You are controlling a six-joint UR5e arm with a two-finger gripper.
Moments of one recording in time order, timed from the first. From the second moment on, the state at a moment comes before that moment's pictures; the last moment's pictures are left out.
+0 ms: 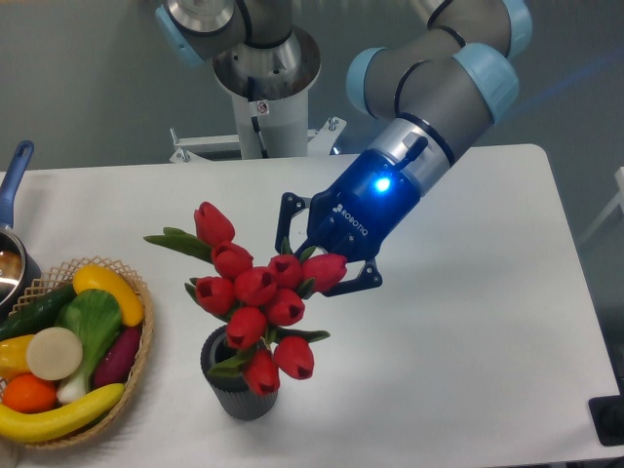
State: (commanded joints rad) arm 2.62 -1.90 -1.49 -0.76 0.31 0.62
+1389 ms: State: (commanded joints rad) arm 2.83 -1.88 -1.49 -0.77 0.63 0.76
